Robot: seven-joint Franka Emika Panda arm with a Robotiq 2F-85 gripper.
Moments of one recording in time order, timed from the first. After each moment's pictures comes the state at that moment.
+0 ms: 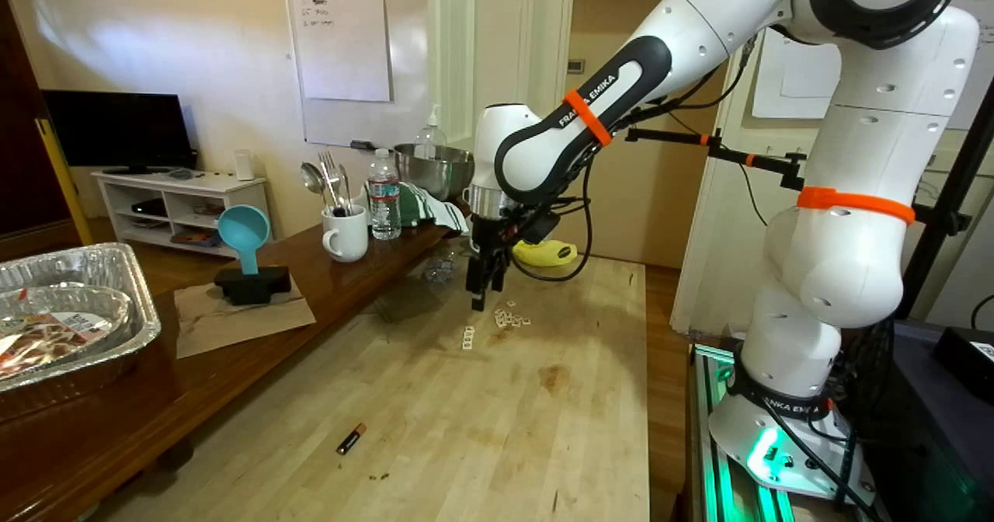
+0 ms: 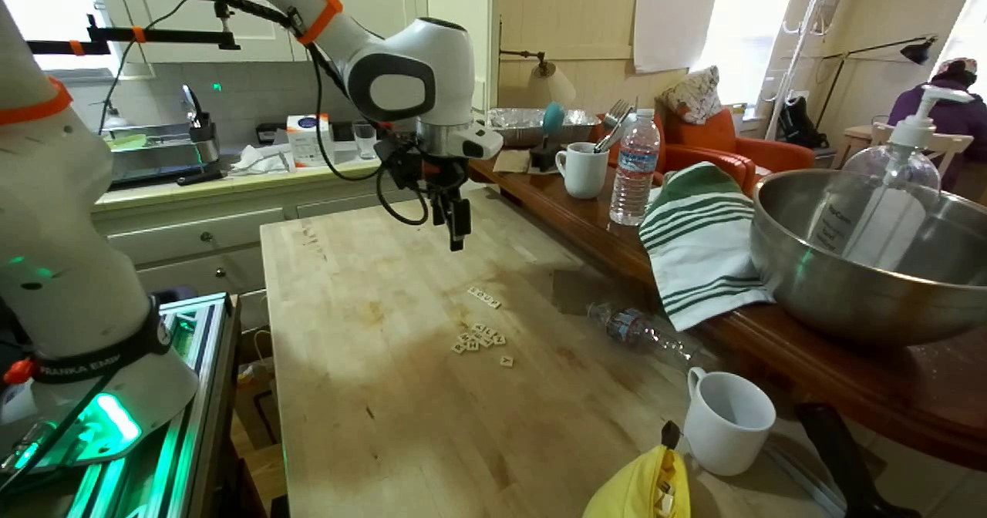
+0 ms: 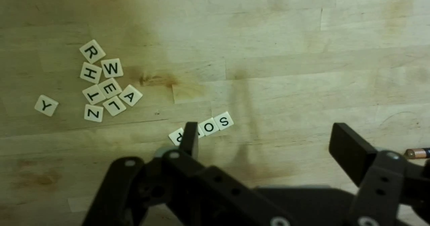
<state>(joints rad) 0.01 -0.06 0.03 -2.45 0.10 2.42 -0.07</state>
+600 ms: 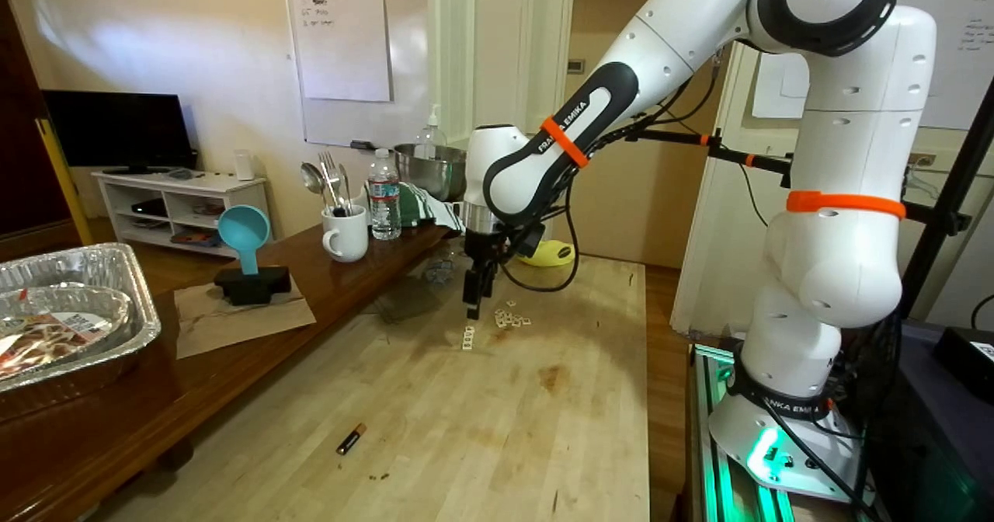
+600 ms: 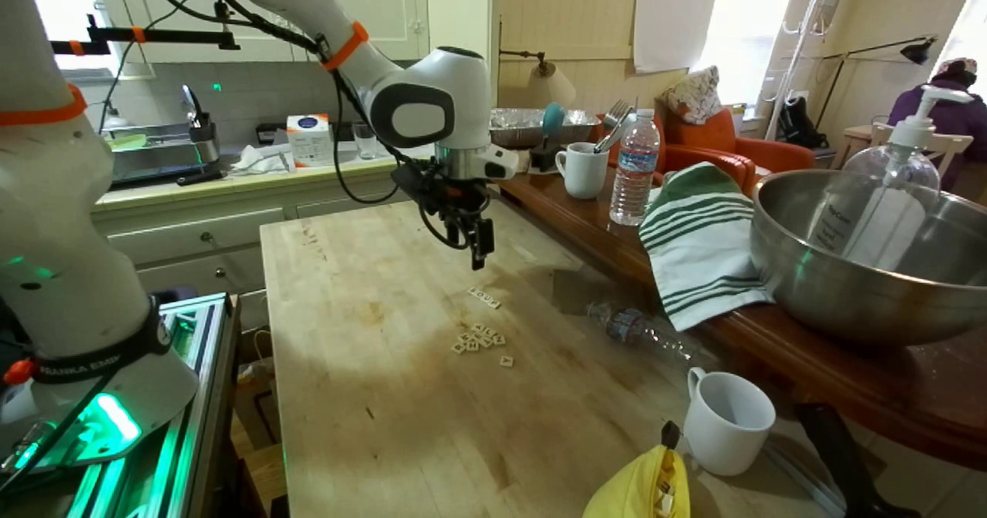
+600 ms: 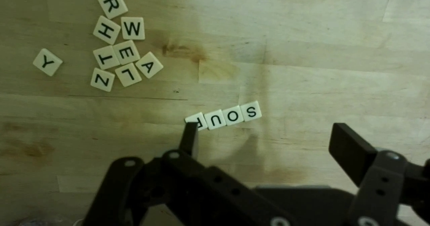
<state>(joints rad) 0.00 0.06 0.01 -2.40 0.05 2.51 -0.20</state>
